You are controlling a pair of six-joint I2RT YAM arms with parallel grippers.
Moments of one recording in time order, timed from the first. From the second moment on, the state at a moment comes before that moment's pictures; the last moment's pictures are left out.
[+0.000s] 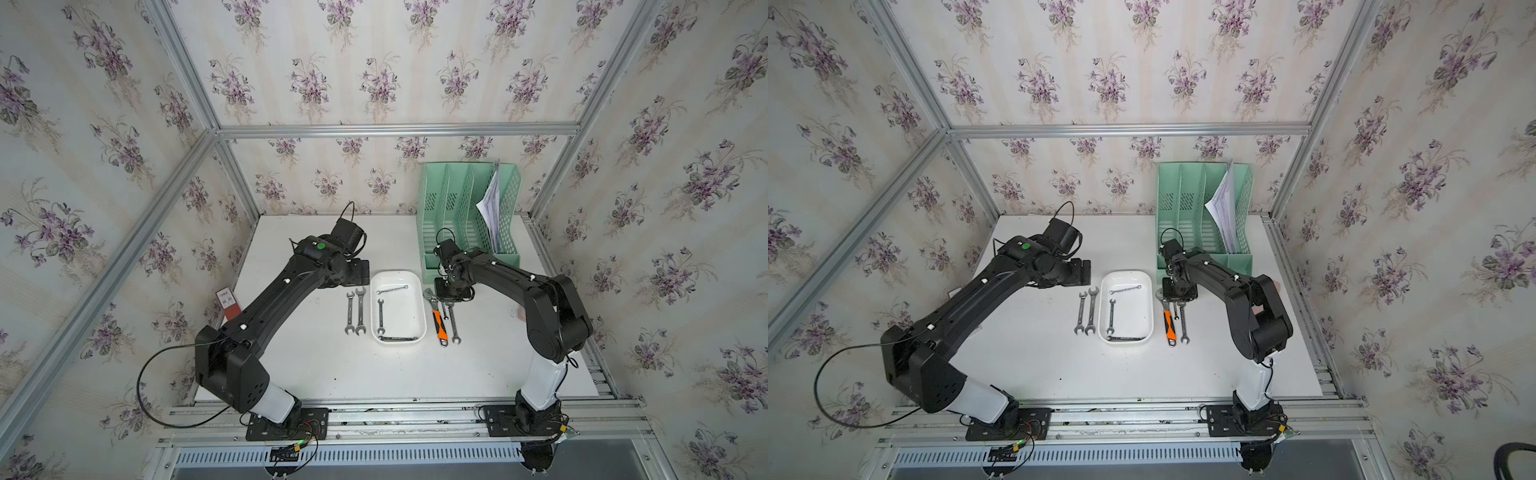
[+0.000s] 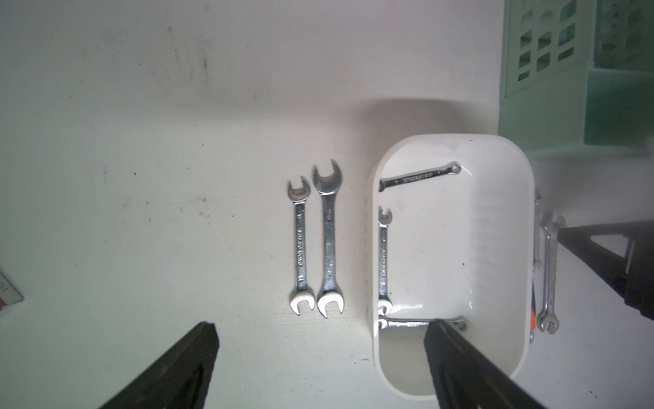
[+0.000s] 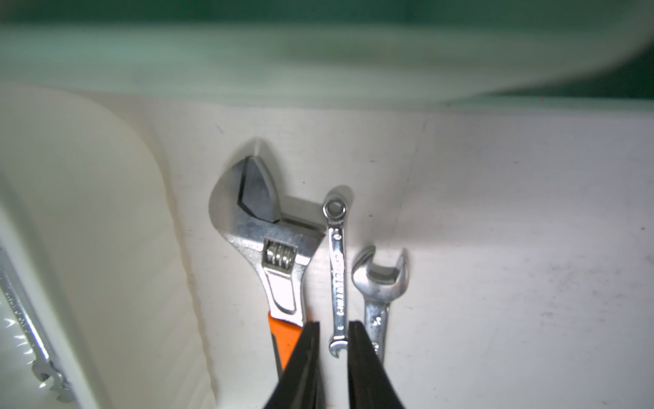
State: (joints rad) left arm -0.51 1.56 1.50 -1.10 -0.13 -0.51; right arm 0.49 1.84 1.31 -0.88 -0.02 0.43
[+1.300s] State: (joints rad) left arm -0.75 2.13 1.63 -1.12 -0.18 -0.61; right arm 0.49 1.68 1.22 -0.90 -0.06 0.44
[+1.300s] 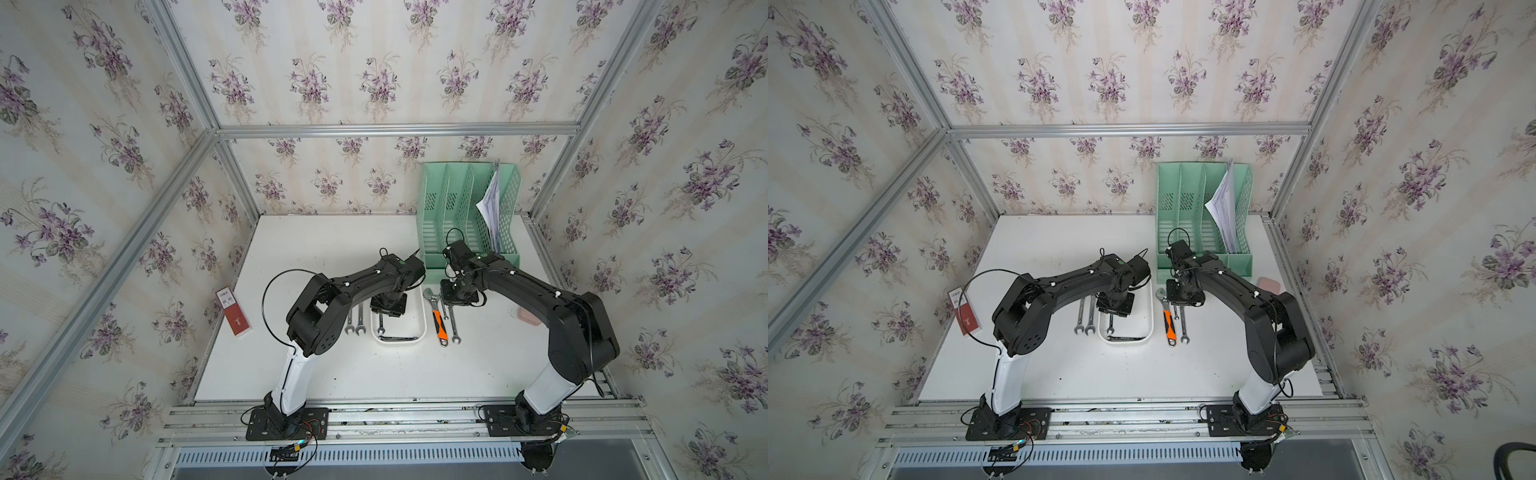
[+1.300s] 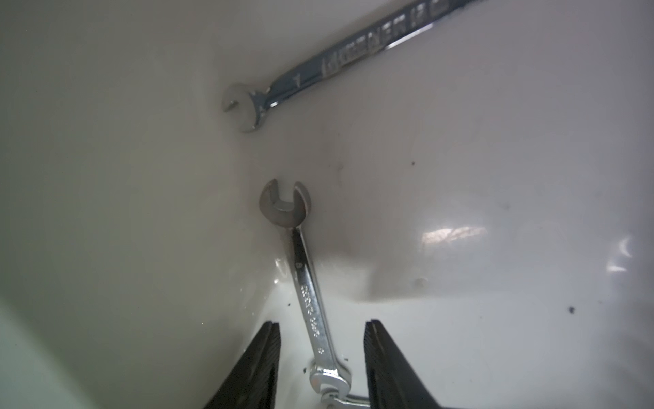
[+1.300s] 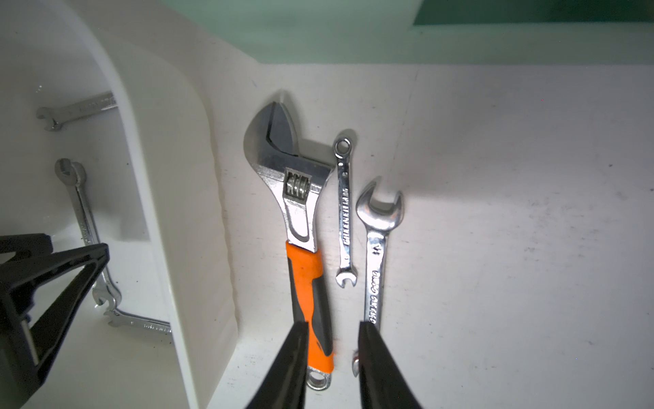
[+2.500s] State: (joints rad) left arm -0.73 2.10 1.54 -0.98 -0.11 -0.61; right arm 0.49 1.67 1.22 -0.90 -0.08 0.44
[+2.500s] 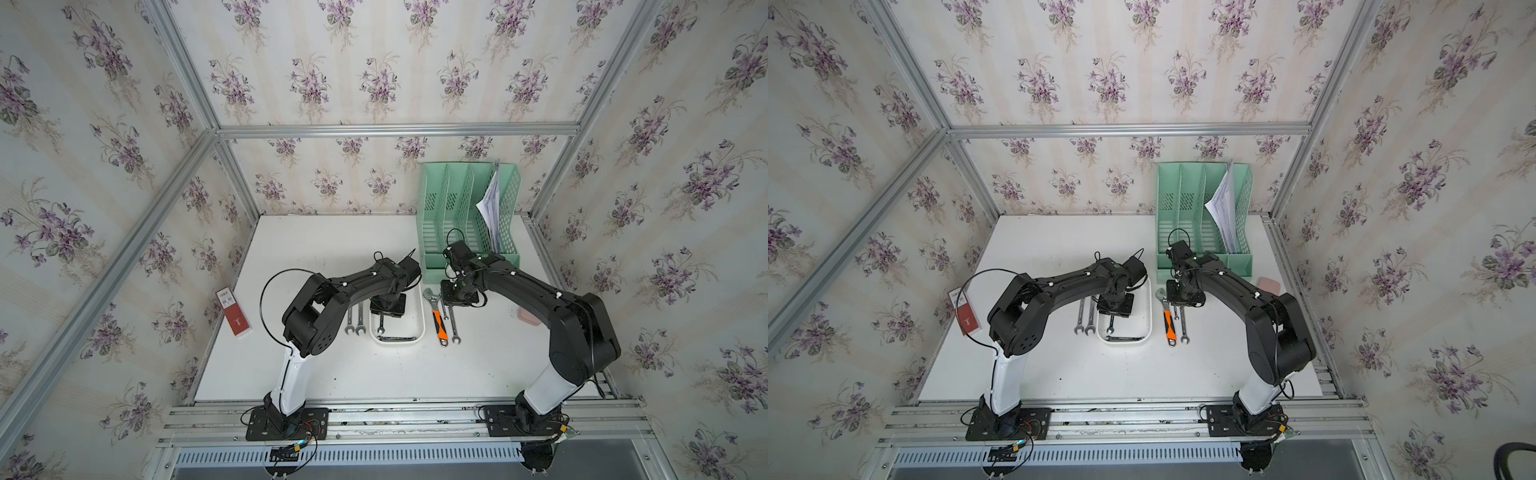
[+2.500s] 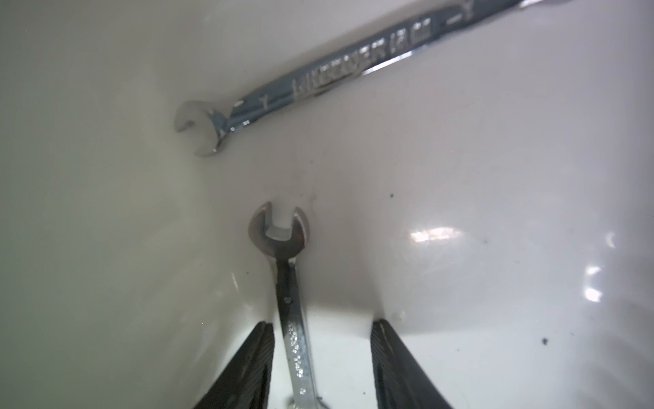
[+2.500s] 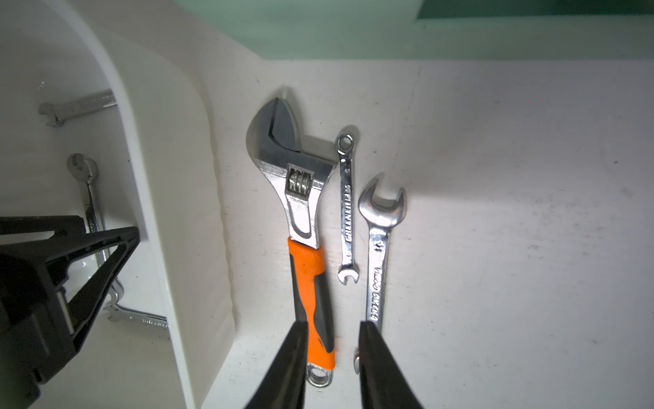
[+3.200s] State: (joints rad) left arm -0.74 2.10 1.53 -0.93 -0.07 -0.62; right arm 0.49 1.67 1.21 -0.90 -0.08 0.44
